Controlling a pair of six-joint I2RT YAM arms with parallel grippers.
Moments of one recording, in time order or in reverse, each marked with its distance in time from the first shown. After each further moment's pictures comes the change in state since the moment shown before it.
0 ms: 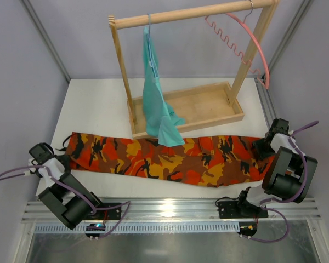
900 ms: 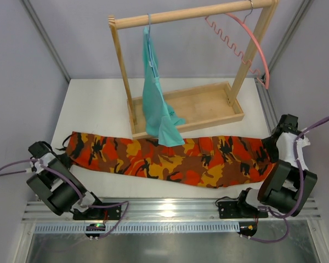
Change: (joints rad) left arm 0.000 0.193 0.035 0.068 0.031 0.027; right arm -0.022 -0.111 0.119 -0.245 0.174 -0.016
